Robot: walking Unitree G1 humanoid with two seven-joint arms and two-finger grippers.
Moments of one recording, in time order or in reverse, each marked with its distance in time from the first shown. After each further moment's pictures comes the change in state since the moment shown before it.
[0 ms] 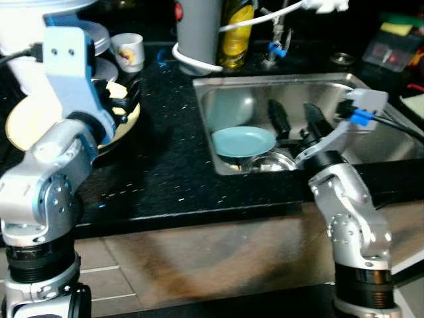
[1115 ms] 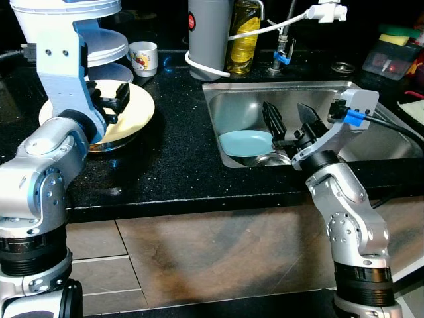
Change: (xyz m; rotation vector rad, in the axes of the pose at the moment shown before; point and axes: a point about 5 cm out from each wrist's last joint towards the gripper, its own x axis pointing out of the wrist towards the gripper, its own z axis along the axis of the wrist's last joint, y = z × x) left arm 0.006 0.016 -0.002 0.036 0.035 0.076; right arm 0.002 -0.002 -0.002 -0.015 0.022 0.011
